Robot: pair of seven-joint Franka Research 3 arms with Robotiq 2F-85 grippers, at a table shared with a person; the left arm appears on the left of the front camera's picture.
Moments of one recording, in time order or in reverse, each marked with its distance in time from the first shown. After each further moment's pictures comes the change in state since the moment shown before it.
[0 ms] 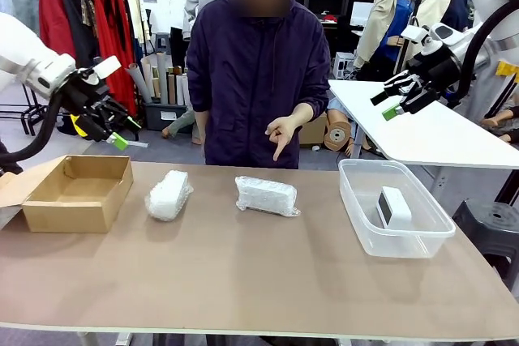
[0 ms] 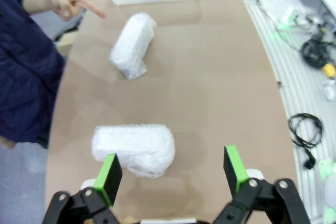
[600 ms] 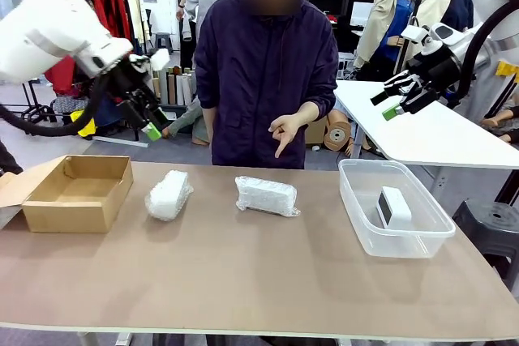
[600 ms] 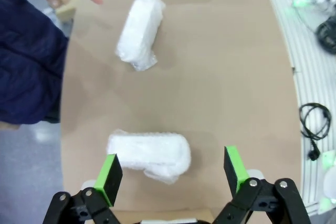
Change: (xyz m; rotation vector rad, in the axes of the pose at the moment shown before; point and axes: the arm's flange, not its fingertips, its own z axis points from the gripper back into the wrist) left arm 0.100 0.020 -0.049 0.040 0.266 -0.006; right arm 0.000 0.000 0.000 0.000 0.000 0.000
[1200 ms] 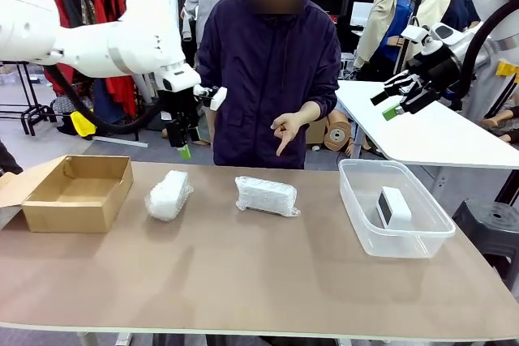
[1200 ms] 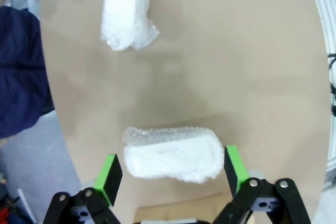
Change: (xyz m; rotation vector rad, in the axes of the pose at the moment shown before) left arm 0.064 0.036 -0.095 -0.046 0.342 -0.162; right arm 0.000 0.000 0.000 0.000 0.000 0.000
